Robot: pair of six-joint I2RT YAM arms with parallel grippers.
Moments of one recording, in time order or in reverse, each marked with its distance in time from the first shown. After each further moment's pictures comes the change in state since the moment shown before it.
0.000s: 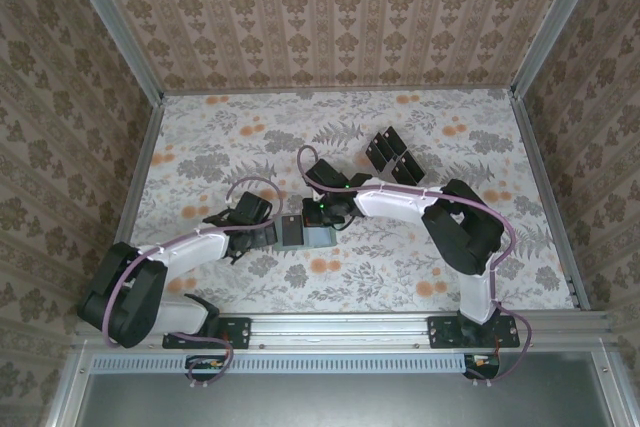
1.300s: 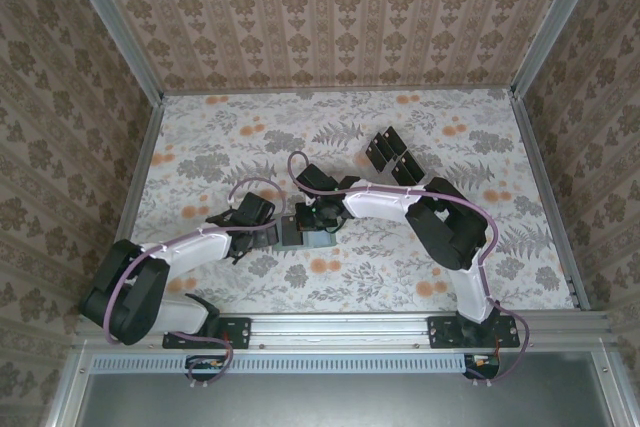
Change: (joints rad) left arm -0.022 0.022 0.001 0.019 -0.023 0.000; right arm 0.024 0.091 0.060 0.001 -0.005 0.005
